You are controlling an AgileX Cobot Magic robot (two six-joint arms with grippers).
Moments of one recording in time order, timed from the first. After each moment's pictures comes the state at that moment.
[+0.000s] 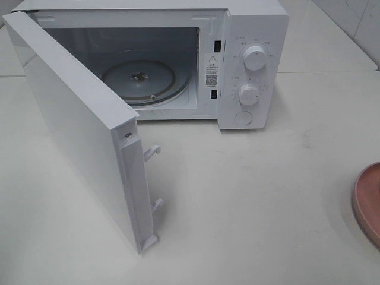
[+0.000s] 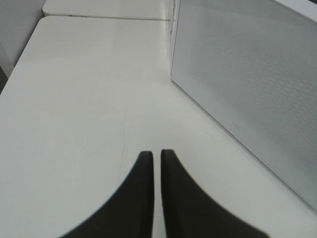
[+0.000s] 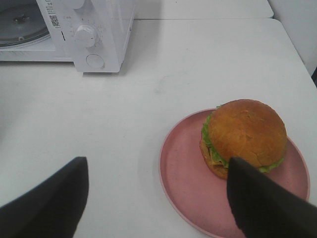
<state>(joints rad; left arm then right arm) 0.05 0.28 -0.56 -0.10 0.90 0.04 0.05 0.00 -0.50 0.00 1.00 0.10</state>
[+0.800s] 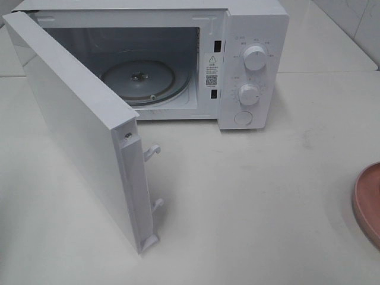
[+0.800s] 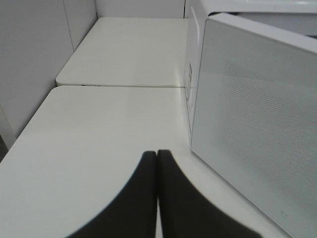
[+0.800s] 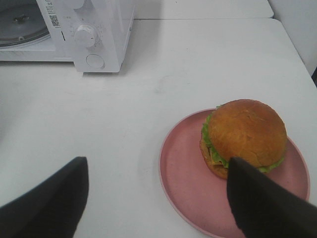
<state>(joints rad) 0.05 0.51 -0.22 -0.32 0.06 0.30 0.05 0.00 -0.50 0.00 1.00 0.10</state>
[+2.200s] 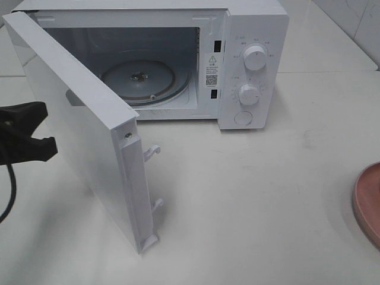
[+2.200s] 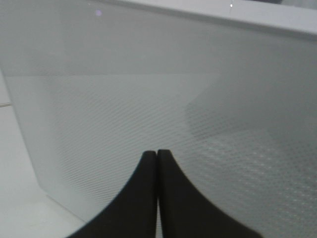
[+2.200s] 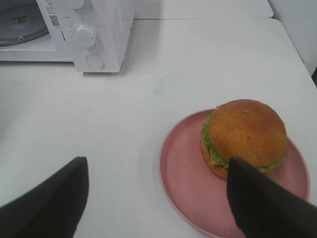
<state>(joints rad) -0.46 1.41 -0.23 -0.10 -0.88 0.00 0.05 0.00 -0.50 0.00 1.00 0.10</state>
